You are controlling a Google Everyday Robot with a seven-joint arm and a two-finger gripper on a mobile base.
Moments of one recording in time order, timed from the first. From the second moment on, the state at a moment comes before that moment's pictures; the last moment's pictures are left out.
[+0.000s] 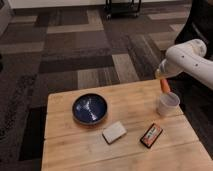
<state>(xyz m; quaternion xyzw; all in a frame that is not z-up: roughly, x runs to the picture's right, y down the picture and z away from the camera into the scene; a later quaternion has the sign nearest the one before) 0.310 -0.081 0.760 -0.05 0.08 0.61 0.79</state>
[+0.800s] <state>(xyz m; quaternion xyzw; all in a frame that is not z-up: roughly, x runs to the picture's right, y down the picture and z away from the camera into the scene) 0.315 -0.036 0.750 -0.04 0.04 0.63 0.78</state>
